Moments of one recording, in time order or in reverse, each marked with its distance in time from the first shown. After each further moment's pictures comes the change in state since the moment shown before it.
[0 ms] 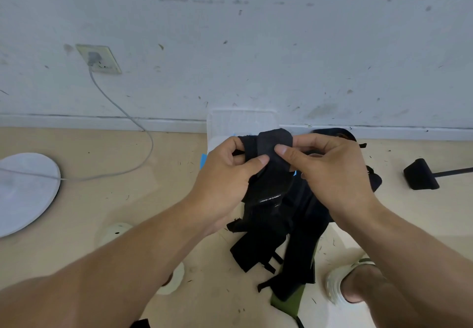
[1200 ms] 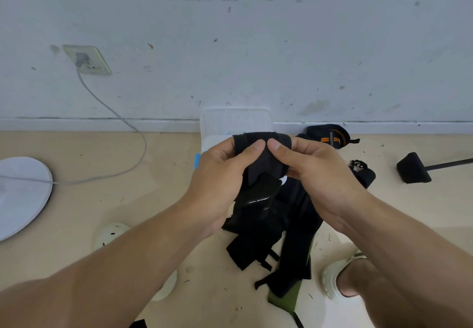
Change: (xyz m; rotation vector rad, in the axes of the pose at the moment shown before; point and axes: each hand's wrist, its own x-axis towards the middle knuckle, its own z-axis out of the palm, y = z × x) left_hand -0.007 0.008 0.011 -0.064 0.016 -0.041; right_hand -0.003 -0.003 -0.004 0.211 -0.249 0.197
